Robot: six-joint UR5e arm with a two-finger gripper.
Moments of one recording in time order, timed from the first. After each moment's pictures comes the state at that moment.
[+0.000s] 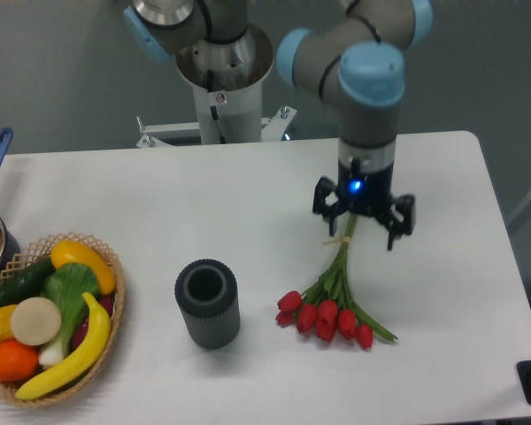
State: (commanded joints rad) arm 2.71 -1.68 -1.75 -0.87 1.47 1.06
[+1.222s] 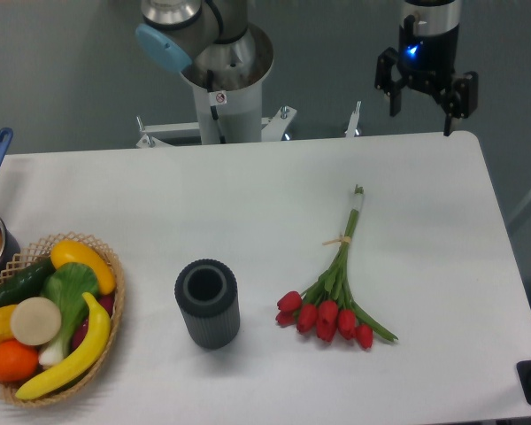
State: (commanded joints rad) arm 2.93 -1.52 -1.76 -1.16 1.46 1.64
